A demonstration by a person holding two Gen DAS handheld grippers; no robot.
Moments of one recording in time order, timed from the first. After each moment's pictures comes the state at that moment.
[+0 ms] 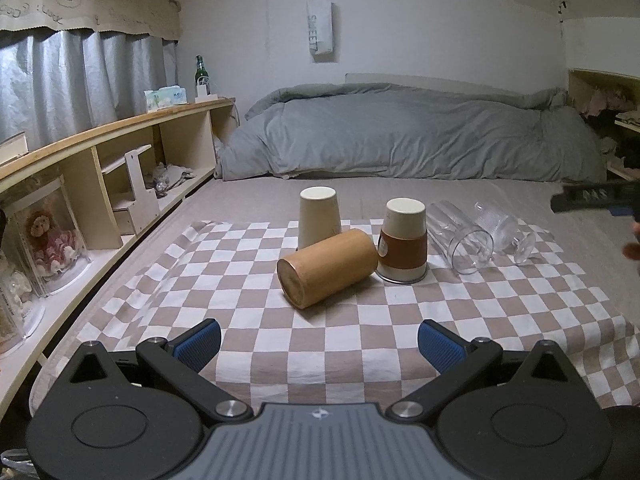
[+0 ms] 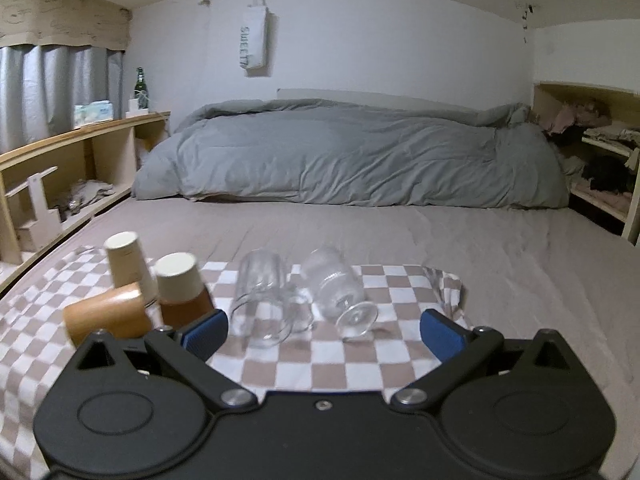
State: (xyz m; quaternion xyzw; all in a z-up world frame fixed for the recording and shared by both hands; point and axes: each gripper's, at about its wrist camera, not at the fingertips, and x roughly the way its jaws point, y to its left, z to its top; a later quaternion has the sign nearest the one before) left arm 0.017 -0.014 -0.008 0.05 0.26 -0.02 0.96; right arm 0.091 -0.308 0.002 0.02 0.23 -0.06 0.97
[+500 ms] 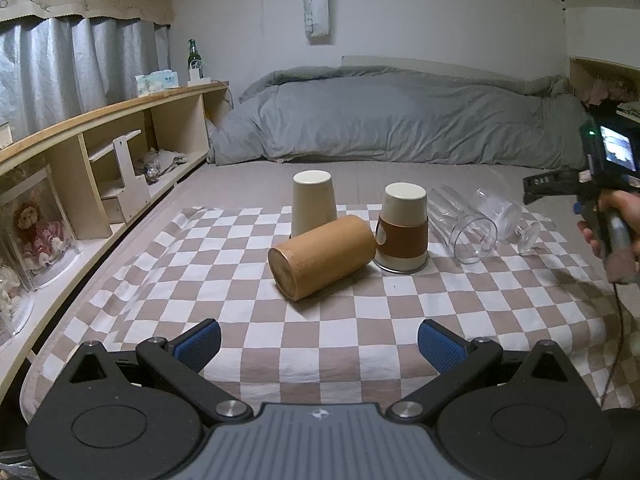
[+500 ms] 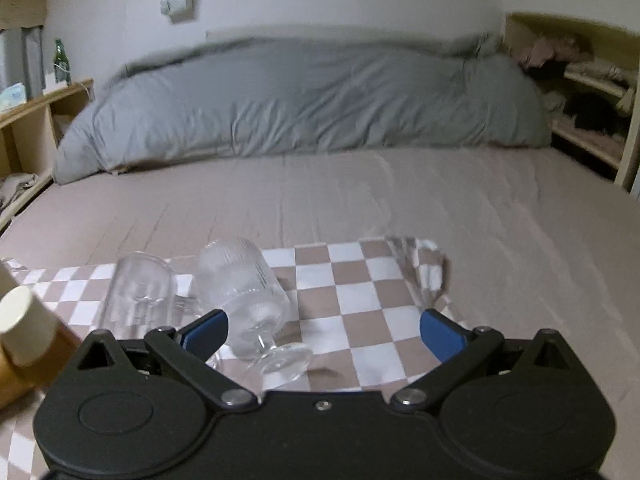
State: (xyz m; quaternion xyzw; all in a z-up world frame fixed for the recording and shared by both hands) left arm 0.041 -0.013 -0.015 0.05 0.29 -0.03 0.96; right arm 0.247 -0.385 -0.055 0.06 0.32 -0.11 0.94
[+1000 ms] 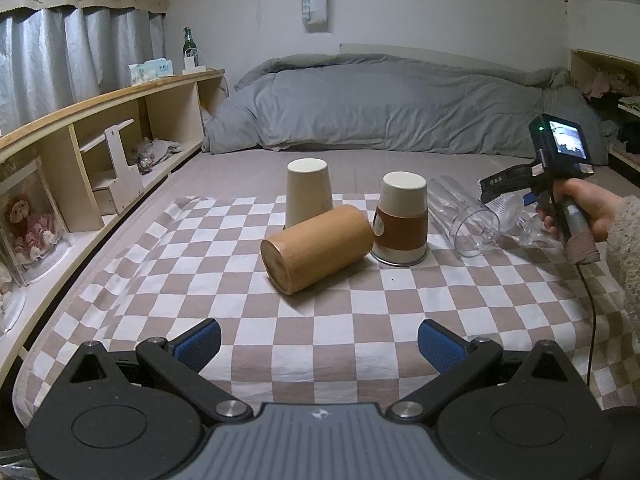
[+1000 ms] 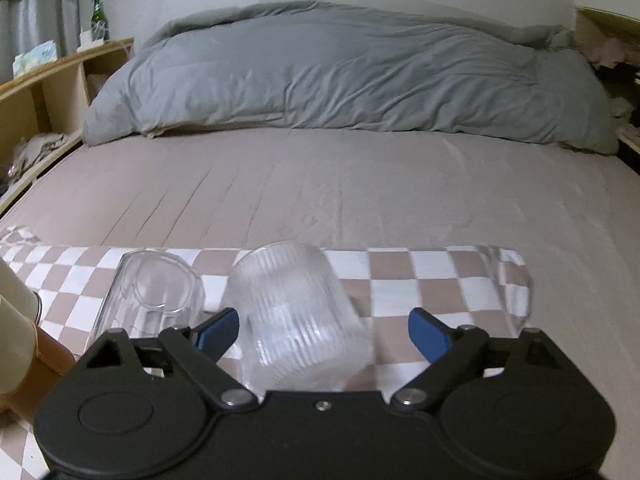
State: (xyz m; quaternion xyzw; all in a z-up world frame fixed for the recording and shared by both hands) left arm 0.057 -0.016 -0.022 0.05 0.31 -0.03 0.95; right arm 0.325 -0.354 -0.084 0.03 0.36 -0.03 0.93
